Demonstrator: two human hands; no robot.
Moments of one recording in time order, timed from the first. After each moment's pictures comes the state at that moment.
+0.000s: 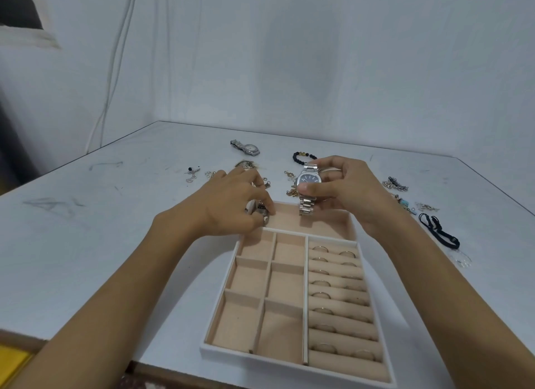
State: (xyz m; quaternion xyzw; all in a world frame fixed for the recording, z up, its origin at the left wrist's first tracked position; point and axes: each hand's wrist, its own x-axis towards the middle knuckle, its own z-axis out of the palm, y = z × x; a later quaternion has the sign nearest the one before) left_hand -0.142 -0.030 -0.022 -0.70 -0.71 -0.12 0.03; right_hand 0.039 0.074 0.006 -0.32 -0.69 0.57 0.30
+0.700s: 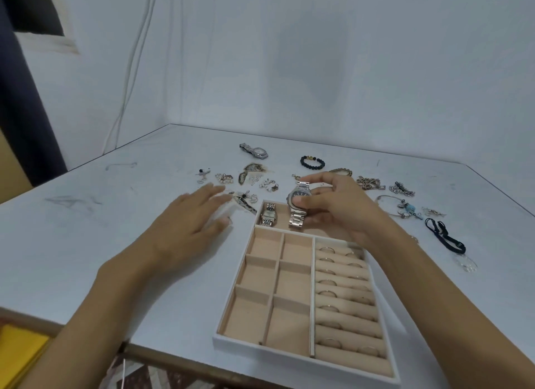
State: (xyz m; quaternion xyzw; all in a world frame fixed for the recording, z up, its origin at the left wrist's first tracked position) left_hand -0.170 -0.098 -0.054 -0.61 -0.77 -0.21 0.01; right_hand 0.025 0.064 -0.006 -0.31 -0.65 0.65 0.25
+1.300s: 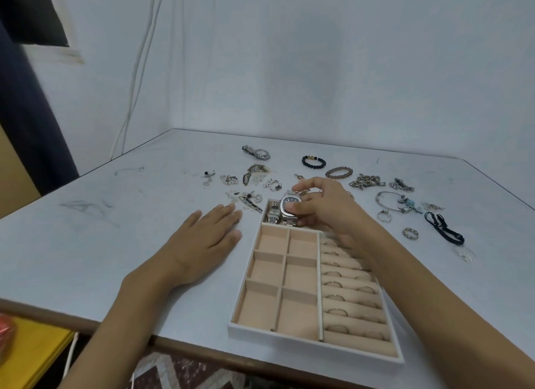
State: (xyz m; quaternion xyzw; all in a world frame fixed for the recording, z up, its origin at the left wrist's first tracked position) left_hand -0.151 -0.105 -0.062 -0.58 -0.80 -0.13 -0.08; right_hand 0.013 0.054 -0.019 -0.34 -0.67 0.61 0.25
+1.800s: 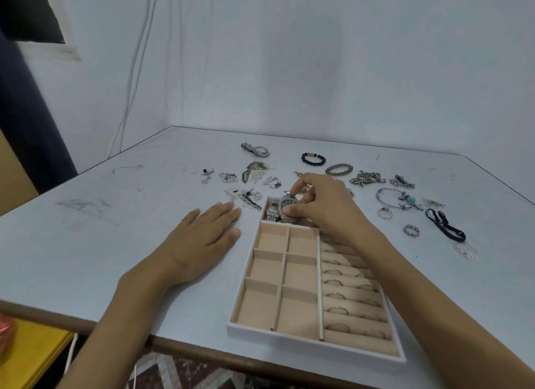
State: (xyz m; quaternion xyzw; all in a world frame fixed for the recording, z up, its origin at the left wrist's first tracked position) left_hand -0.153 -0.105 -0.064 -0.58 -0.79 -0.15 -0.08; right_hand 0.011 0.053 -0.023 -0.34 -0.85 0.32 0.26
